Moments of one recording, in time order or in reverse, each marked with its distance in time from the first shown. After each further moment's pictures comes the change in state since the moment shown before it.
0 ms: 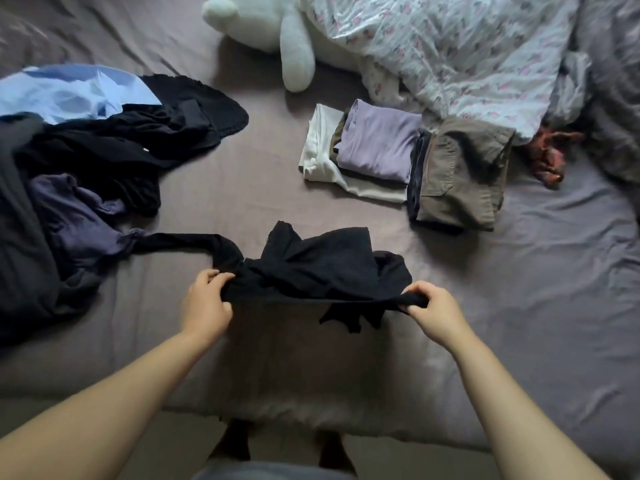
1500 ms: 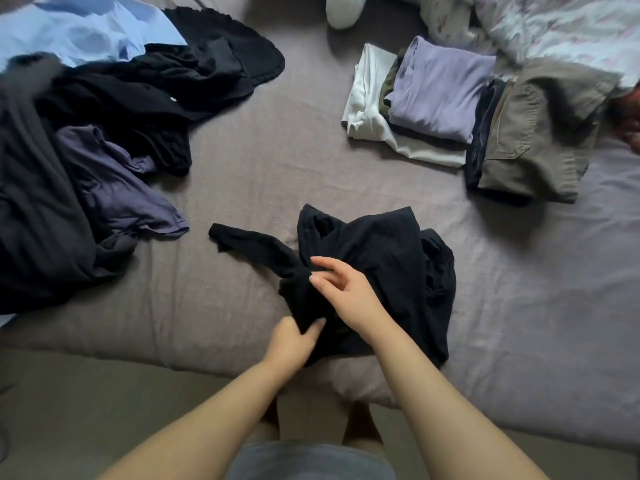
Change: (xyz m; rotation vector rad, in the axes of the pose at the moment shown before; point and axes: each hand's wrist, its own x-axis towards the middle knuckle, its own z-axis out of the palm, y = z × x) left_hand -0.066 -0.003 0.070 -0.439 -0.357 -0.289; right_hand -0.017 -0.097 0.172 0.552 -0.358 -0.083
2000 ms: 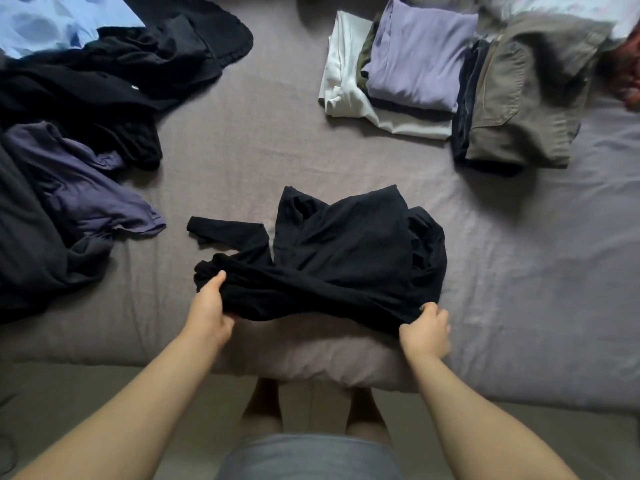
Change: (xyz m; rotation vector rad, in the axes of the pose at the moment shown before) left_hand 0.034 0.010 -0.072 -1.055 0.209 -0.422; right_hand -0.040 0.131 -0.086 -0.713 0.633 0.702
